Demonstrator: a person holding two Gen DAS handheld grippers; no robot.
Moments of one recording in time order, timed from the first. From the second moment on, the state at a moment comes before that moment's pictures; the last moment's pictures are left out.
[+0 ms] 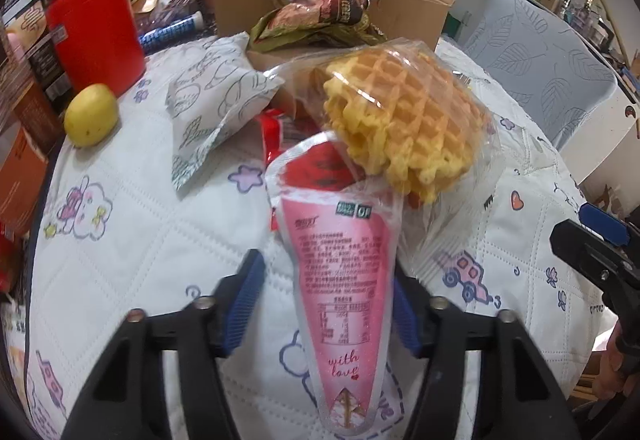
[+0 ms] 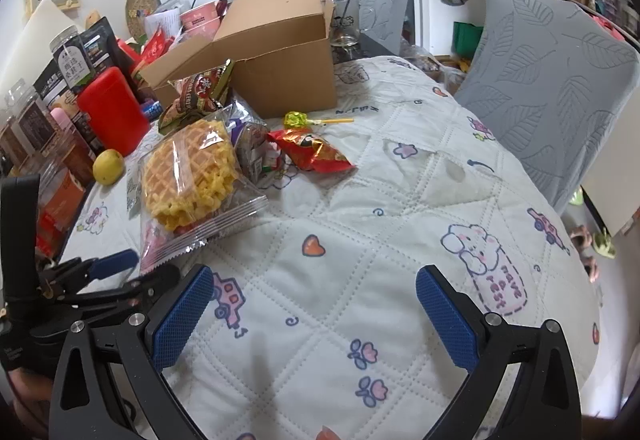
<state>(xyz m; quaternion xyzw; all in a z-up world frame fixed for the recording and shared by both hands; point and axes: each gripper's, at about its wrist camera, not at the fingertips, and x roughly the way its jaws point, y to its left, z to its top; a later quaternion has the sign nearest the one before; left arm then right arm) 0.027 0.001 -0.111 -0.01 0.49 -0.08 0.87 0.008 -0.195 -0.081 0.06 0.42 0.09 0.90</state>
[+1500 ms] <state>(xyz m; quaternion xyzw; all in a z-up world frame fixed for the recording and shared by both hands) 0.000 0.042 -0.096 -0.06 0.45 -0.06 0.89 0.030 -0.117 -0.112 -0.03 0.45 0.18 0.88</state>
